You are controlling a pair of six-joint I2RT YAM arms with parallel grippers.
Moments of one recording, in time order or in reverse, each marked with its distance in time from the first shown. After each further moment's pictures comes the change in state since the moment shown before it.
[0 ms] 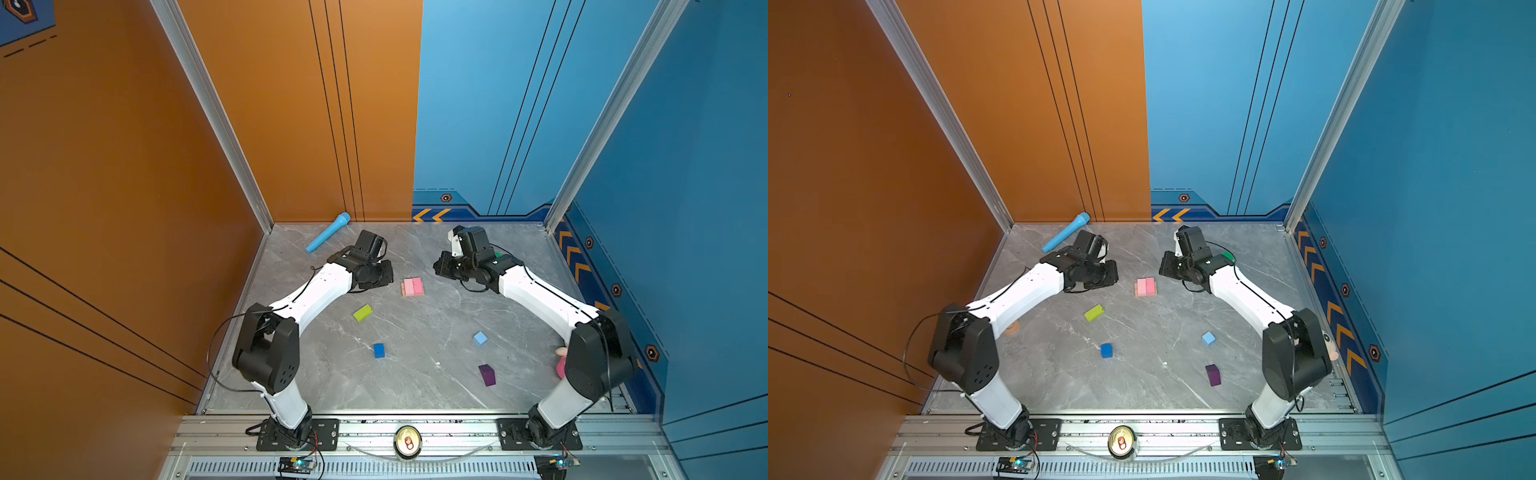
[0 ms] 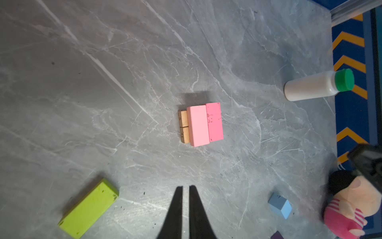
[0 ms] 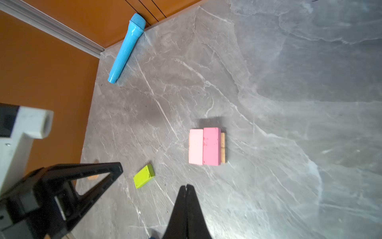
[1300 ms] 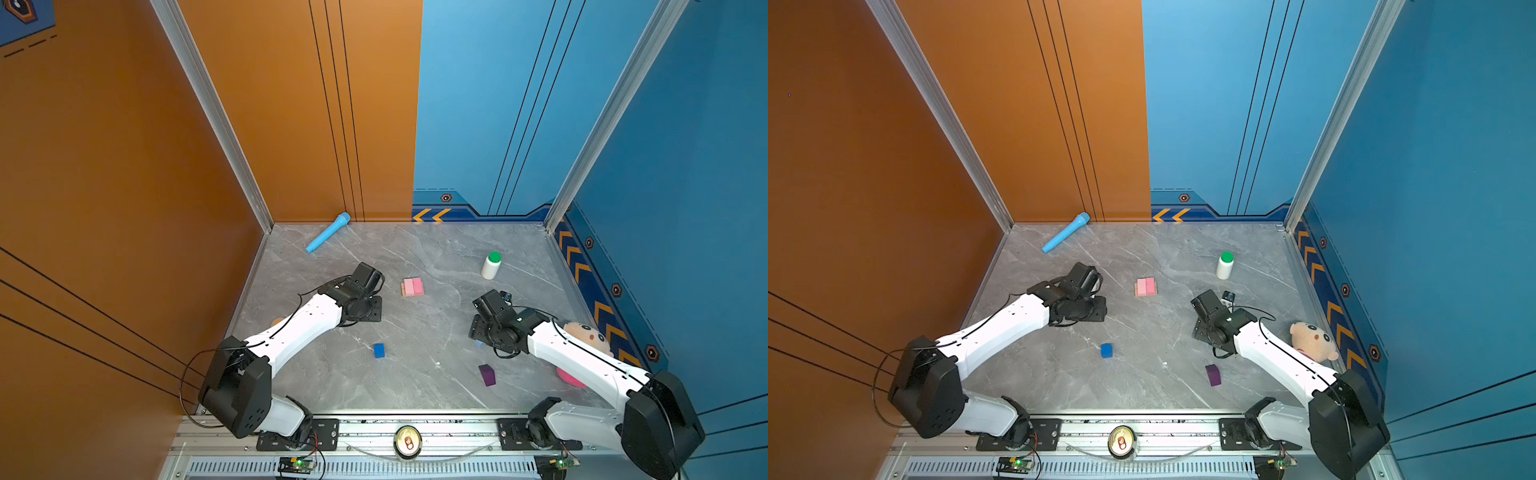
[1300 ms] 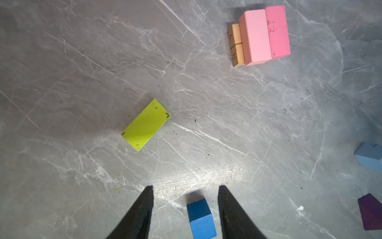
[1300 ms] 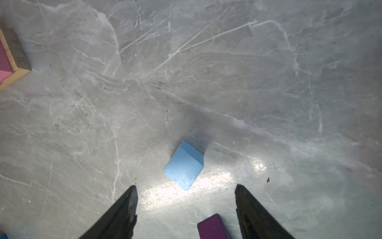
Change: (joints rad) left arm -0.098 -0.217 -0.290 -0.084 -0.174 0.074; right arm 0.063 -0.374 -0.544 -0.288 0.400 0.314
